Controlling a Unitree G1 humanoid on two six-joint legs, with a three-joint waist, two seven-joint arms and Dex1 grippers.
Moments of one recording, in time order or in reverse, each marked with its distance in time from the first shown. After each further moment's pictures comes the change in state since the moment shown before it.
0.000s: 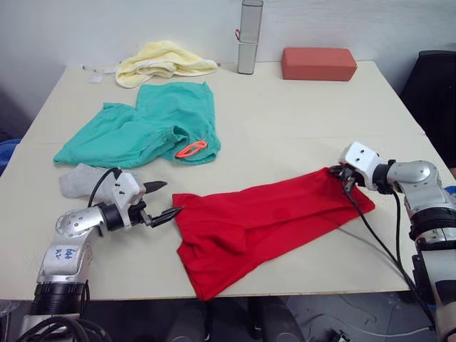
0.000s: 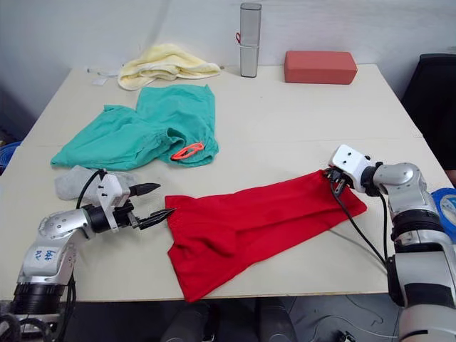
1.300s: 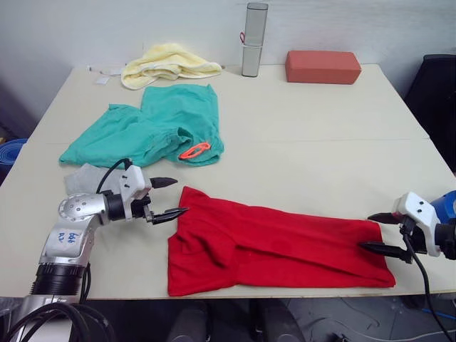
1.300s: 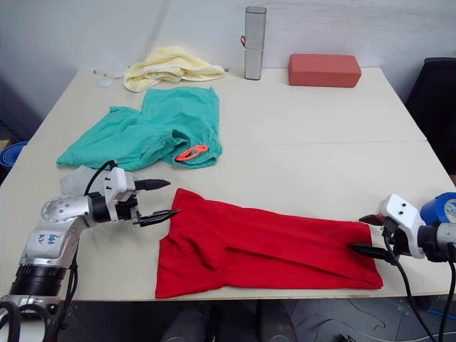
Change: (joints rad) left arm -0.168 0.040 -0.108 0.139 0.019 -0.065 -0.182; right arm 0.810 -0.301 -0.305 -0.825 0.414 0.550 0.280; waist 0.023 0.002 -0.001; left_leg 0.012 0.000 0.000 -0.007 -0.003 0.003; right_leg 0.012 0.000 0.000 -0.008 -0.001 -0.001
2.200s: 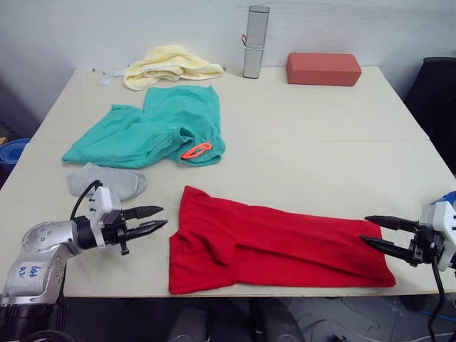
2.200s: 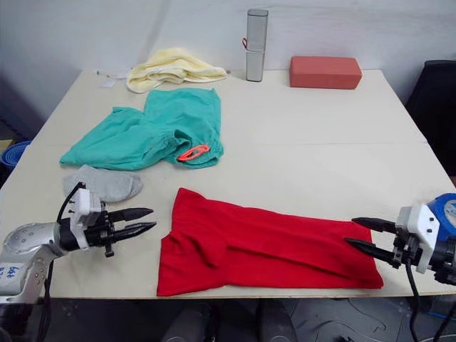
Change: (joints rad) left arm 0.351 0.082 0.211 -0.263 -0.194 0.055 -0.066; right arm 0.281 0.125 -0.275 -0.287 0.264 -0.155 0.003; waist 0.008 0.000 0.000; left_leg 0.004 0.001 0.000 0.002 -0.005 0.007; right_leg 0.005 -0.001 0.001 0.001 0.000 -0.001
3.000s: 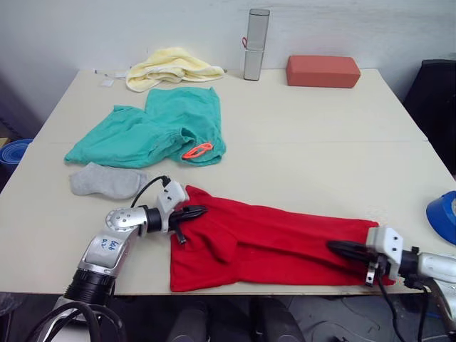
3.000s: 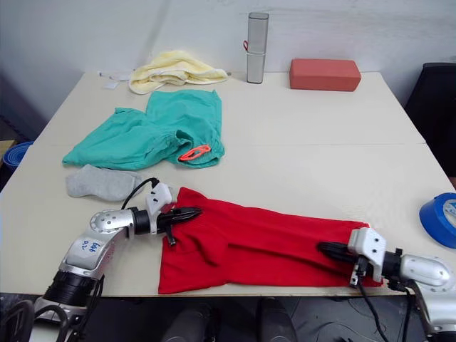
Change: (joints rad) left arm -0.295 -0.194 -0.369 0.151 0.275 0.101 0.303; right arm -0.082 0.118 0.241 0.260 -0.193 -0.334 -0.014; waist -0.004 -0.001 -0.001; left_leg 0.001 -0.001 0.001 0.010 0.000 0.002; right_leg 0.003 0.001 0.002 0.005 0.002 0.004
